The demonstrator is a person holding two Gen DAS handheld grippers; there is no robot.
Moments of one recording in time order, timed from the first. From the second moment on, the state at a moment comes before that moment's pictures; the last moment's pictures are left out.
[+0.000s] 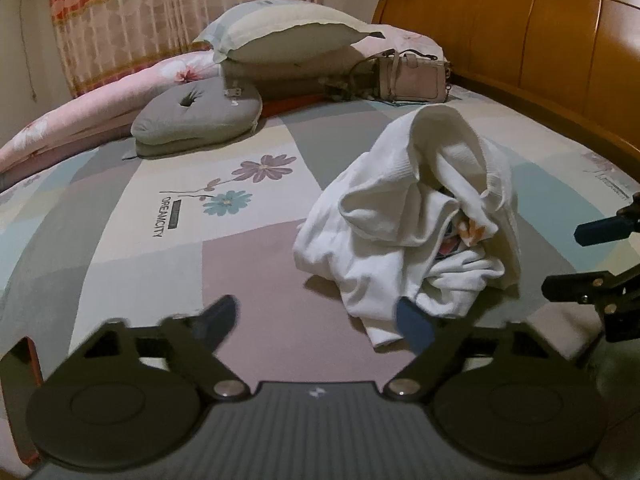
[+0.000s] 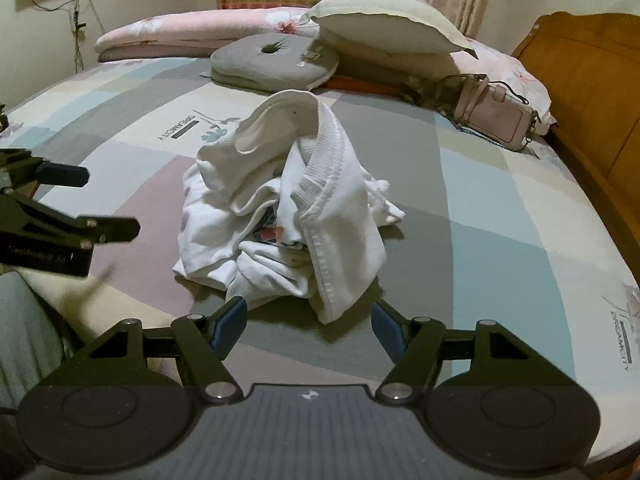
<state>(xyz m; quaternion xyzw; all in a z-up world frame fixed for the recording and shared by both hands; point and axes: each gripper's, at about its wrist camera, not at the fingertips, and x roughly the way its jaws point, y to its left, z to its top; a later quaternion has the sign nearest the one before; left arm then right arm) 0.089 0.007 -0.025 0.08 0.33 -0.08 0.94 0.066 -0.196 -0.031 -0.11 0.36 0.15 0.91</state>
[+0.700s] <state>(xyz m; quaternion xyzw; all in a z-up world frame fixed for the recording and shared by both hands) 0.148 -0.017 -0.018 0.13 0.30 -0.13 0.94 0.104 -0.203 -0.051 -0.09 0.36 0.14 0.92</state>
